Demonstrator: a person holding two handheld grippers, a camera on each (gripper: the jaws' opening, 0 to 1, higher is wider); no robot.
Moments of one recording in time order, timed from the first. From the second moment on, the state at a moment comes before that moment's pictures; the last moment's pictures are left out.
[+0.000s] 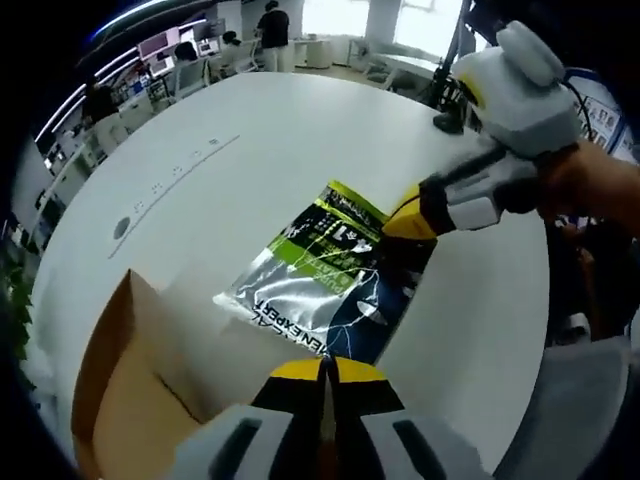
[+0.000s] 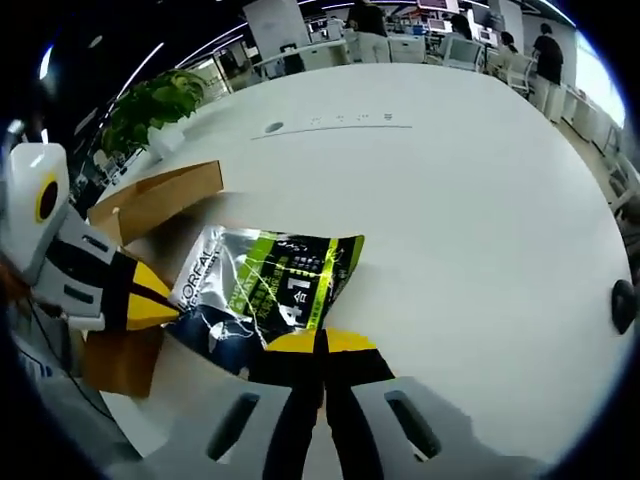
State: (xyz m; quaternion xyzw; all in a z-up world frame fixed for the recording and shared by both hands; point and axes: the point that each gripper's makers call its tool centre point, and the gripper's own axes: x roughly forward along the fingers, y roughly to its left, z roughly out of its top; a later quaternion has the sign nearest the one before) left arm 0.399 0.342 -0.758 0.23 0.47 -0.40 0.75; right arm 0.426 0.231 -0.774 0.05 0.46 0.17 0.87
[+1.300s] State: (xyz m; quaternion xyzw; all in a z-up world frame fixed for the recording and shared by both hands) left arm 0.390 0.353 -0.712 0.19 0.41 -0.41 0.79; right arm 0.411 0.206 -0.771 -0.01 0.42 0.15 0.89
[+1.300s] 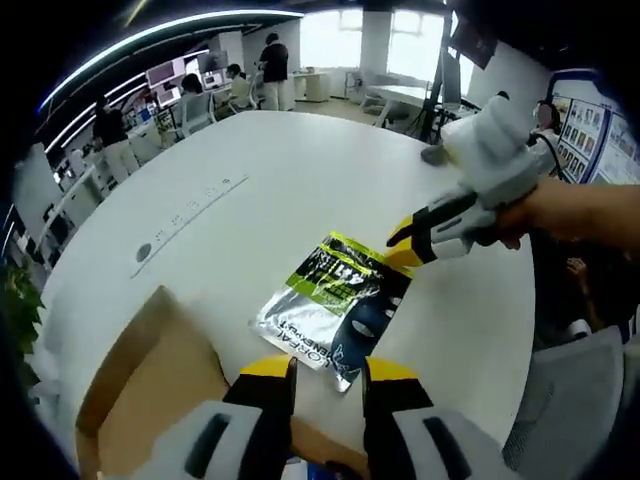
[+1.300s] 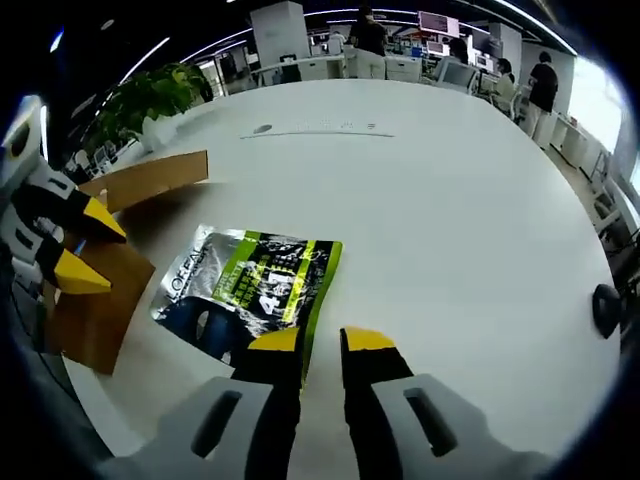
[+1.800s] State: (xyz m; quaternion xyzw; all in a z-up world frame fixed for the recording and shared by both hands) left arm 0.374 0.376 -0.686 0.11 0.39 -0.40 0.82; right arm 0.379 0.220 -0.731 -0.01 0.39 0.19 0.90
